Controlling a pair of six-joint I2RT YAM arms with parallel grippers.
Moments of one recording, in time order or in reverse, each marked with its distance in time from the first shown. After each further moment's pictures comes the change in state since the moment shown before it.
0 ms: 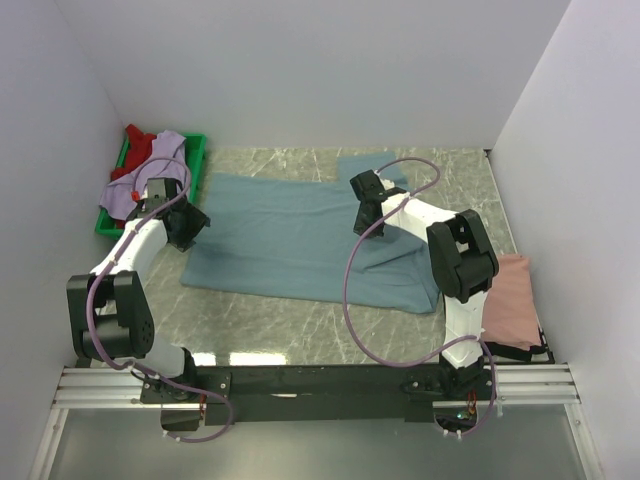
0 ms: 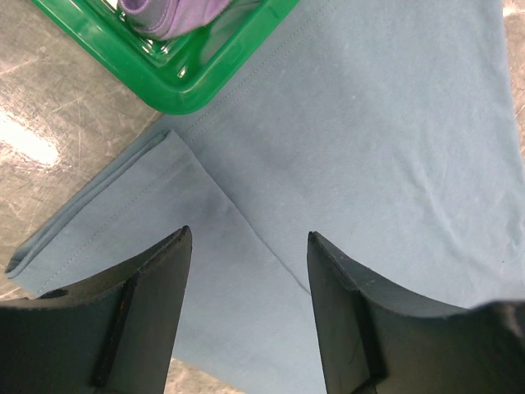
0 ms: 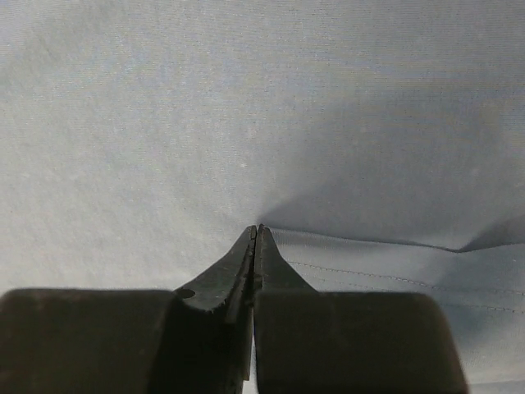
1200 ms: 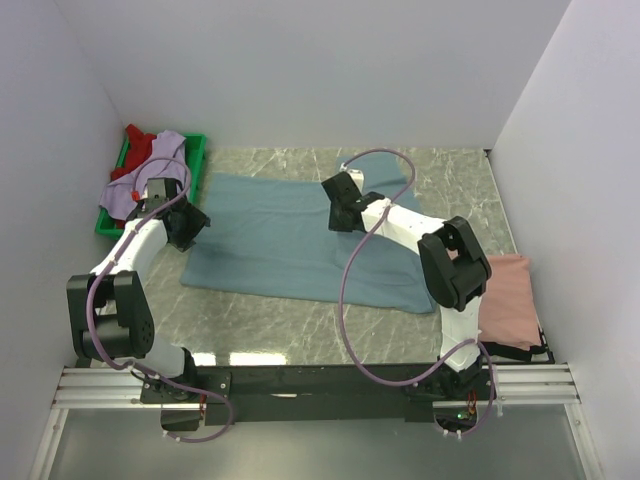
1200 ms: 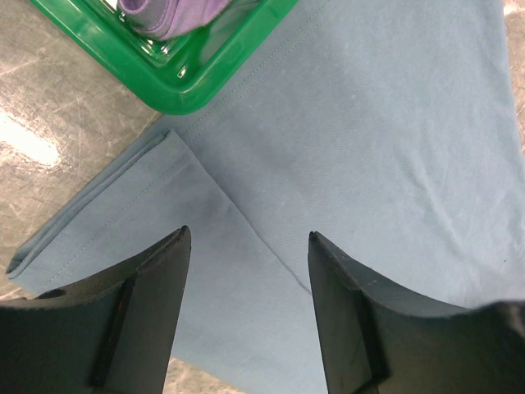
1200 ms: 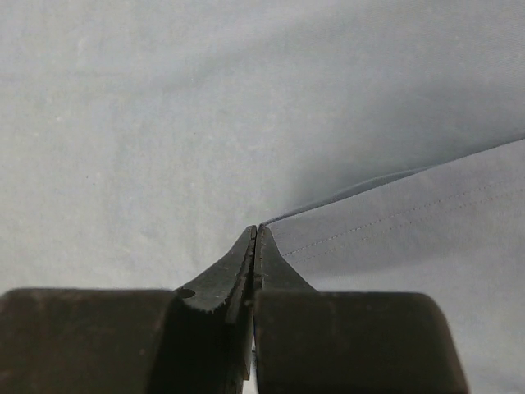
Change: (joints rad) left arm 0.000 0.000 0.000 0.000 0.000 0.005; right arm 0.161 -0.027 0.040 0.120 0.066 -0.085
